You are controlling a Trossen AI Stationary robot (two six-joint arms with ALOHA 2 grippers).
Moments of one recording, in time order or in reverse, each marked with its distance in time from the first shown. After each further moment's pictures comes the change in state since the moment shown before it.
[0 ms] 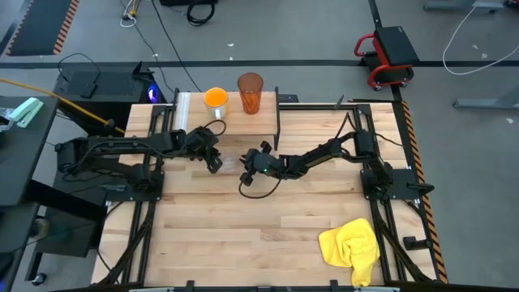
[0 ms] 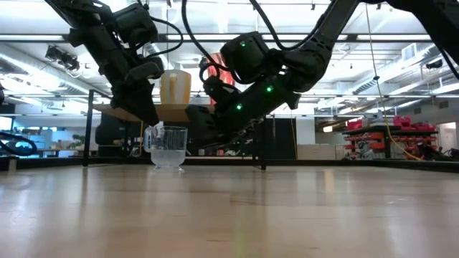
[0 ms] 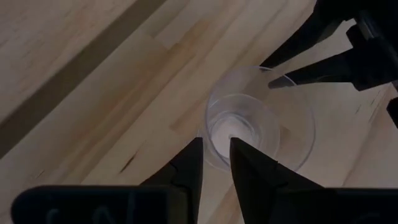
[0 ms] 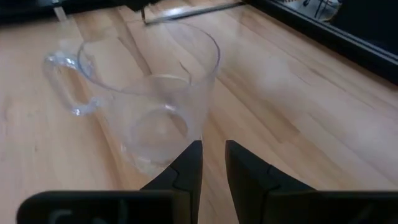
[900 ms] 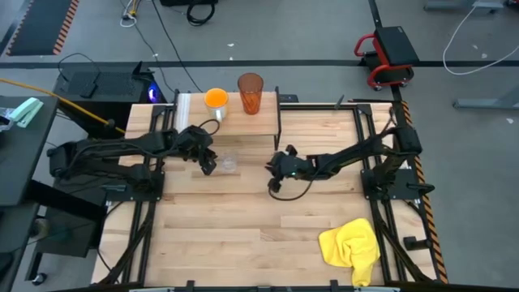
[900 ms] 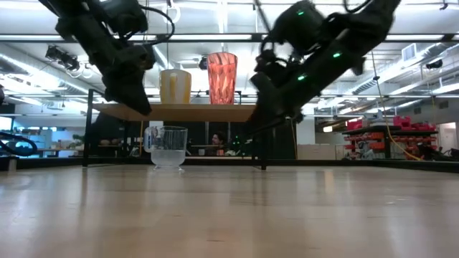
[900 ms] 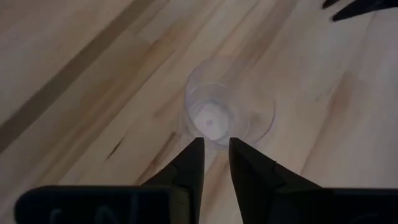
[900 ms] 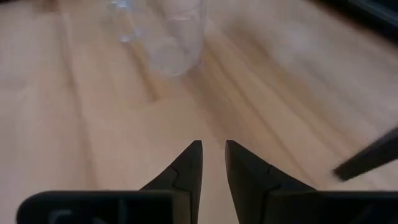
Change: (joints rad) left arm -0.005 -0.120 -0.001 -0.088 0.080 -0.003; right arm 0.063 -0.408 -0.347 -0.207 -0.062 0.117
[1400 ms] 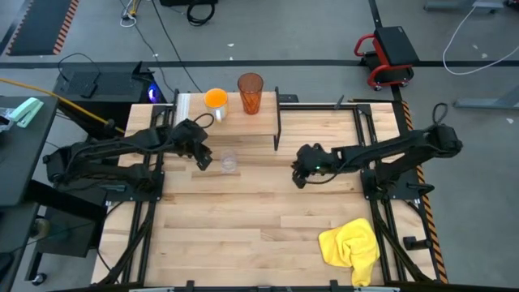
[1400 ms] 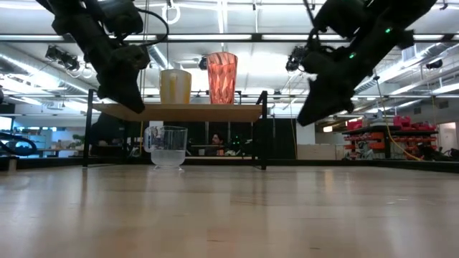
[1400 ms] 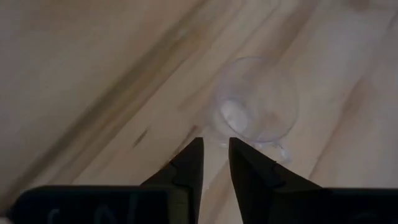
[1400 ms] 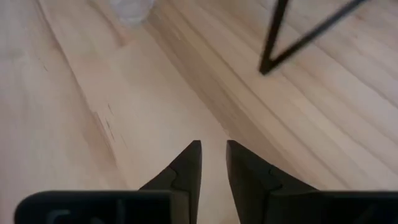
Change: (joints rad) left arm 0.089 -0.051 0.017 -0.088 0.031 0.023; right arm -0.013 -0.413 -0.159 -0.429 -0.078 0.226
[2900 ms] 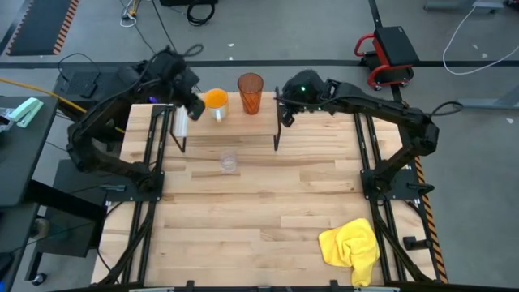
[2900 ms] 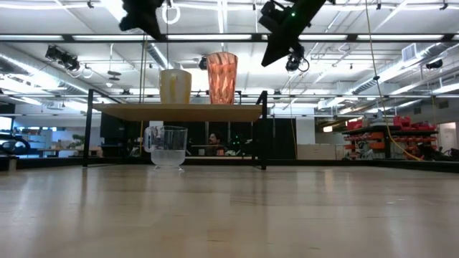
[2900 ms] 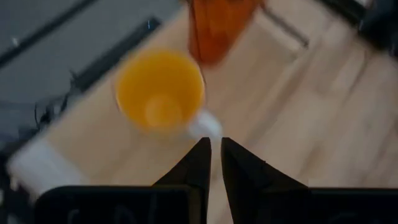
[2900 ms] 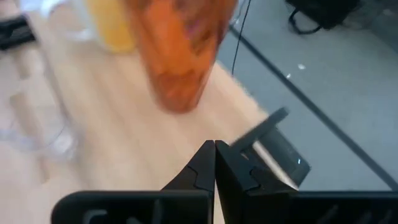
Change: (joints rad) left arm 0.302 0.329 1.019 -0.692 0.119 0.227; right arm -0.438 0.227 0.868 -0.523 -0.125 -0.488
